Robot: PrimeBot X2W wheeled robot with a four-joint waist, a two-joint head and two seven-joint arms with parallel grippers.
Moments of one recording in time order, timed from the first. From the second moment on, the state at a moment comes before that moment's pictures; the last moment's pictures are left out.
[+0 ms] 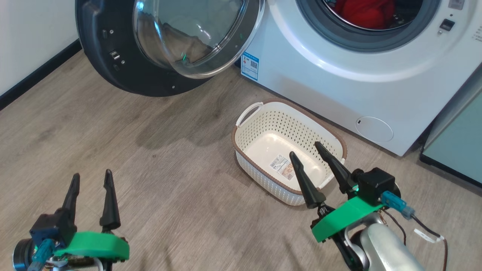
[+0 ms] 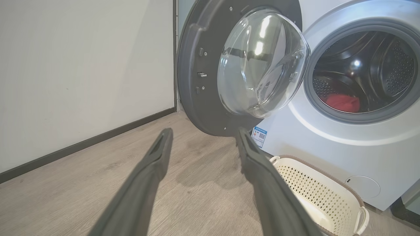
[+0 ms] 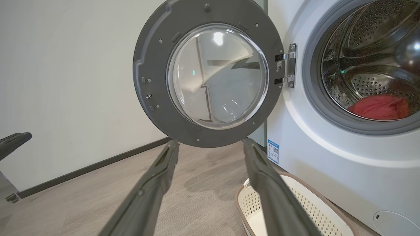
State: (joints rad) left arm 0.07 0.05 0.10 0.06 -0.16 -0.01 -0.25; right arm -0.16 -0.05 0.30 0.27 0.28 0.13 -0.25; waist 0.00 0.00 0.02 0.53
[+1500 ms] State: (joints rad) left arm -0.25 0.14 0.36 -0.07 -0.24 -0.13 -0.25; right arm -0.15 -0.05 0.20 0.20 0.09 0.13 -0.25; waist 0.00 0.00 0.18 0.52
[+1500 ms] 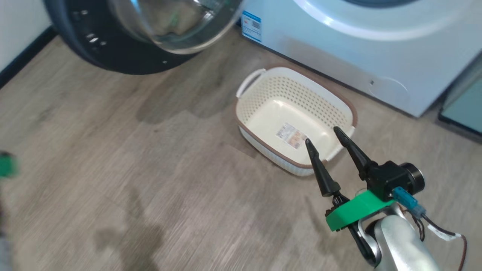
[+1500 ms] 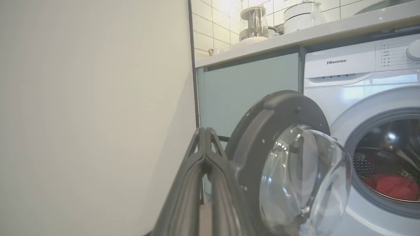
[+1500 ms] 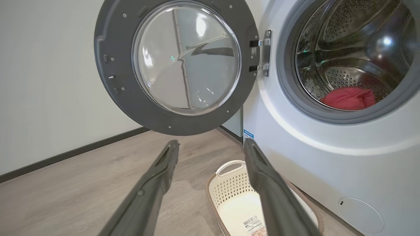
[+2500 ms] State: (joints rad) left arm -1.11 0.73 0.78 1.21 -0.69 -0.08 -0.11; right arm -0.24 -0.06 0.25 0.17 0.04 0.13 -0.25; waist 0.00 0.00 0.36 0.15
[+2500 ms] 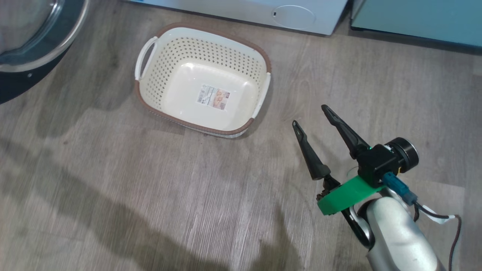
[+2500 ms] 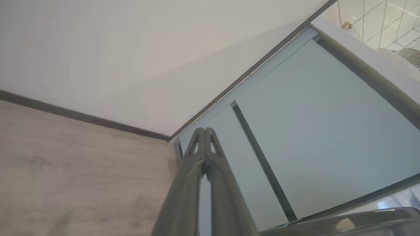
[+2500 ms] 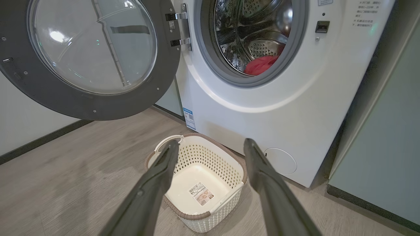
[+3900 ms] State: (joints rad) left arm -1.08 0.55 0.76 1.11 -1.01 -0.12 0.61; right arm -0.23 -0.06 0.27 0.17 0.08 0.13 -0.25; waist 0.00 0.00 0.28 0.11
